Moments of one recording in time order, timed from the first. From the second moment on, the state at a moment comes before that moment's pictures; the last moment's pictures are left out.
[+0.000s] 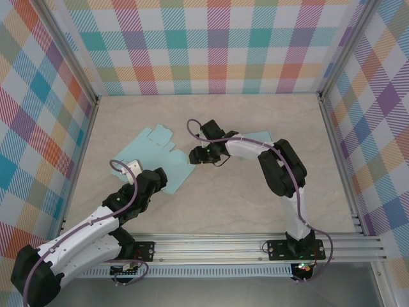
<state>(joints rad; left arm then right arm) -0.66 0.80 0.47 -0.48 -0.60 -0.92 0.68 2.12 1.50 -0.43 -0.35 0.44</state>
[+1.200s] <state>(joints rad) -0.66 0.89 0.47 -0.48 -0.60 -0.92 0.67 2.22 1.56 -0.33 -0.53 0.51</state>
